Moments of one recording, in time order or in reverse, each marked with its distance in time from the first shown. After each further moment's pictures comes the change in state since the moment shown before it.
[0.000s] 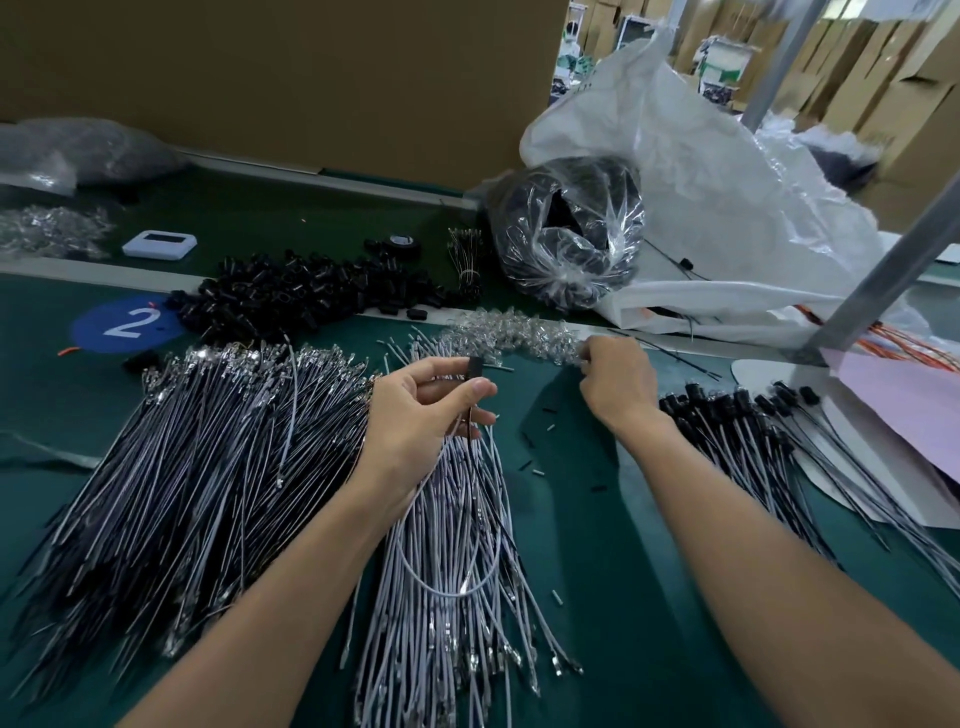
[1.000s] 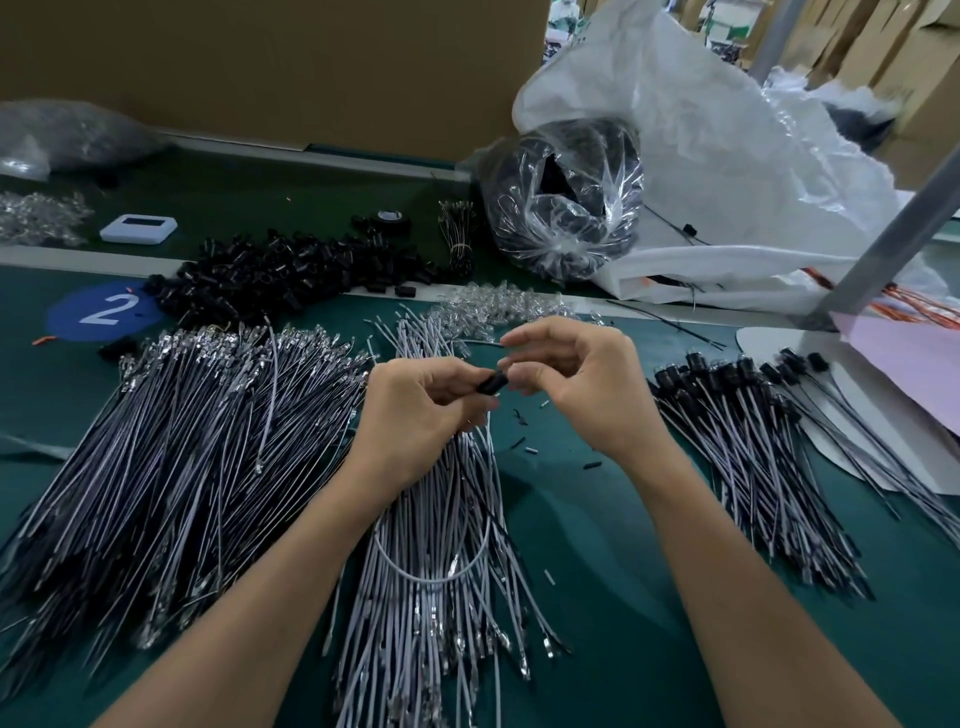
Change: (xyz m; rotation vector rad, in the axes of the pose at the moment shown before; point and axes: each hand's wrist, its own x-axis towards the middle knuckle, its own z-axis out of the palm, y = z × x) left_hand 0.000 -0.011 -0.002 0.477 -0.159 0.313; right_hand -0.068 -0.026 -0.031 1.004 -0.105 -0.301
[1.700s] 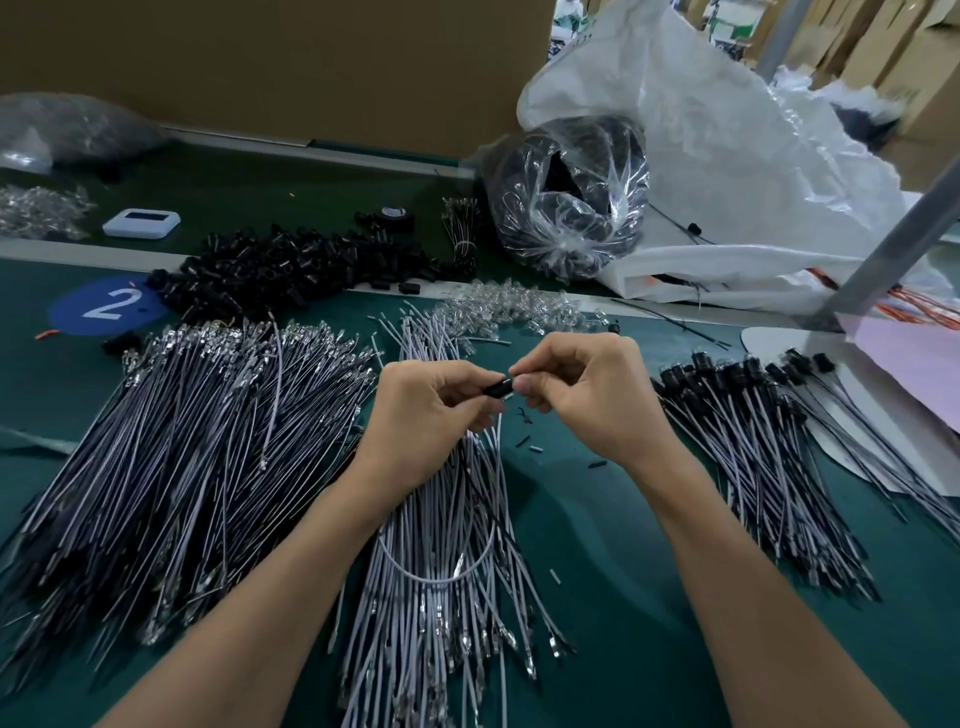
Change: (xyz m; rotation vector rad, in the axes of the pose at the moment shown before) left_hand -0.001 -0.004 0.001 0.037 -0.006 0.032; right_hand -0.003 0.002 0.001 -0.150 -0.002 -0.065
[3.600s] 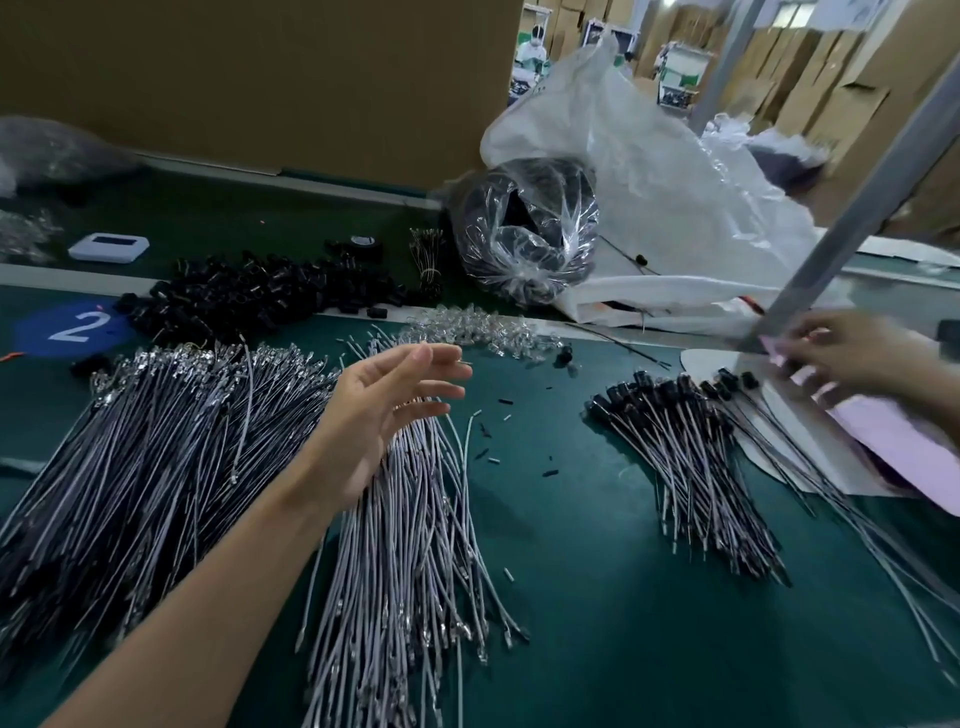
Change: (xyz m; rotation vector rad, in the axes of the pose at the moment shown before) left_hand 0.000 0.023 -0.015 -0.610 -0.129 -0.190; right_hand -0.008 0.074 -0.253 -0.428 0.135 0.650
